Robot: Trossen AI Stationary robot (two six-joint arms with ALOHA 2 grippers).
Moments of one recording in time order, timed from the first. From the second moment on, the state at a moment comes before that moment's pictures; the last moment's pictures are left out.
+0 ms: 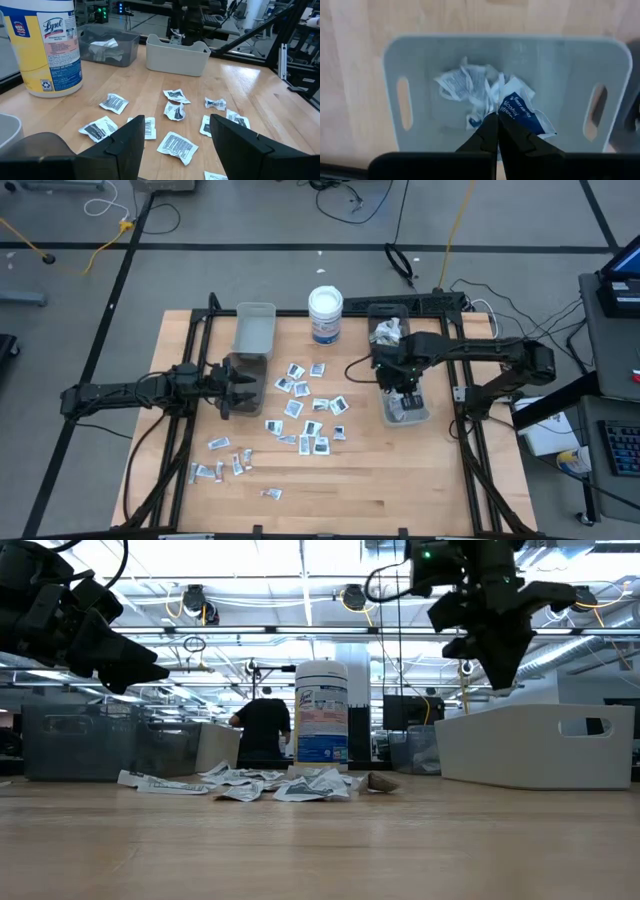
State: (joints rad) left arm 0.16 0.20 0.03 0.00 0.08 -0.14; right arm -0.20 1.45 1.15 -1.26 -0.07 -0.33
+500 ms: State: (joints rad) left arm 0.16 0.20 0.03 0.00 0.08 -0.14; right arm -0.24 1.42 0.96 -1.05 -0.07 -0.35
